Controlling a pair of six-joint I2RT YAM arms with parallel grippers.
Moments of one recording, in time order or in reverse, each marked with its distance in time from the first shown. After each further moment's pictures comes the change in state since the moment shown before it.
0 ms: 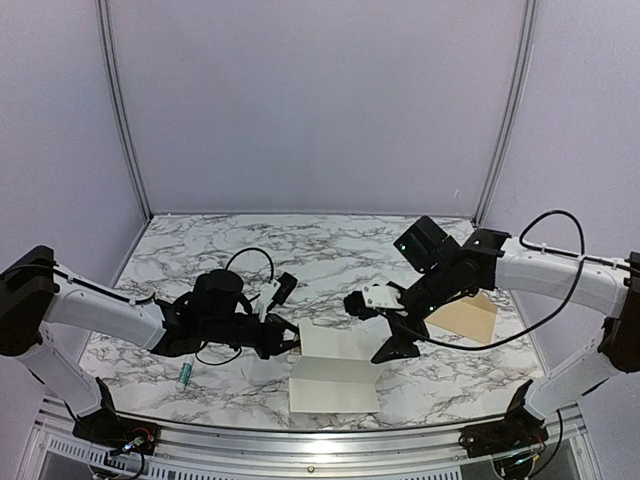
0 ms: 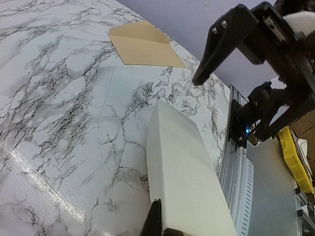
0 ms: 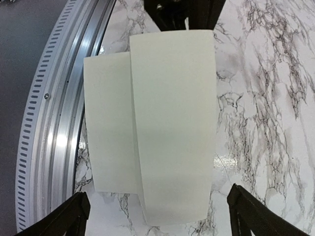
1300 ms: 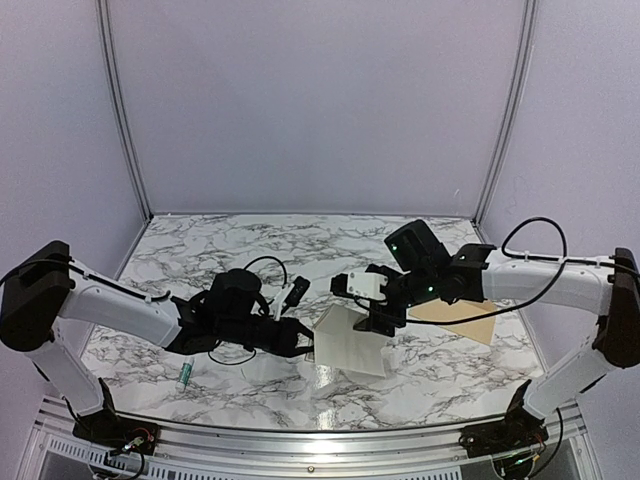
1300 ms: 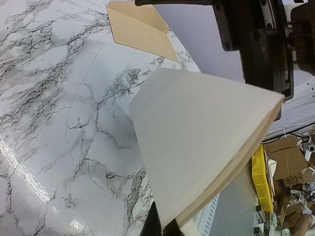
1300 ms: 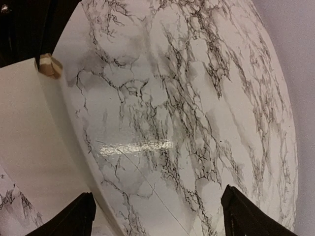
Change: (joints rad) left arm -0.039 0.087 0.094 -0.029 0.046 -0.291; right arm 0.038 0.033 -0.114 0.394 0.393 0.086
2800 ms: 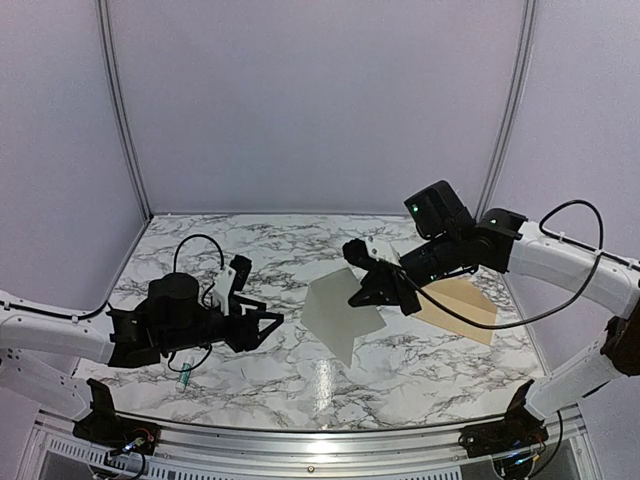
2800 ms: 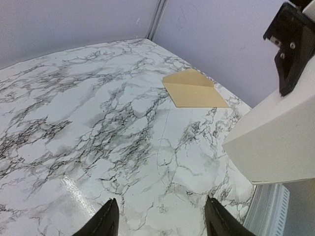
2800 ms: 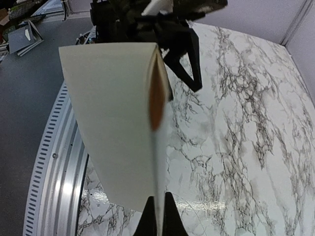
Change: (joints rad) left arm -0.016 -0.459 -0.248 -0.061 -0.469 0.347; right arm -0.053 -0.074 0.195 -0.243 -0.514 0.044
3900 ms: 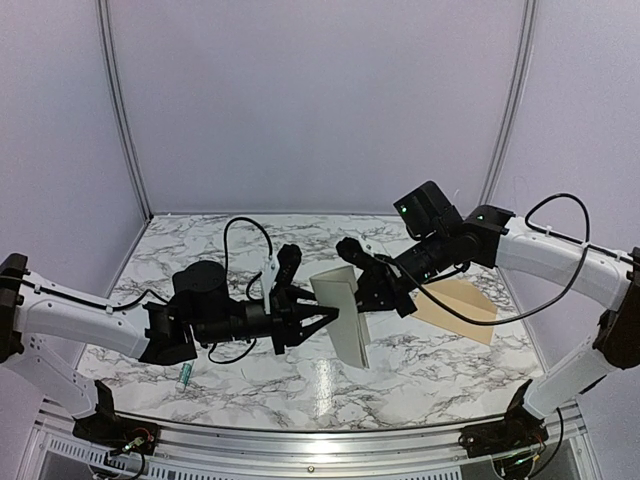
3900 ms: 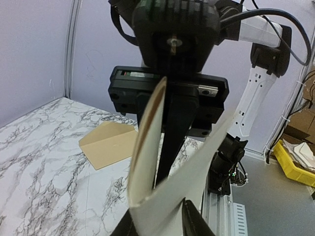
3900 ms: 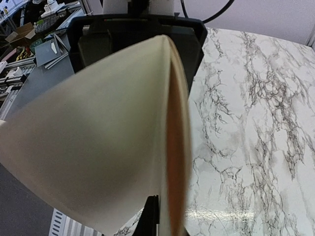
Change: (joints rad) left arm -0.128 0.251 0.222 0.292 0.214 0.155; right arm 0.000 0.066 0.051 -0.036 -0.169 0.054
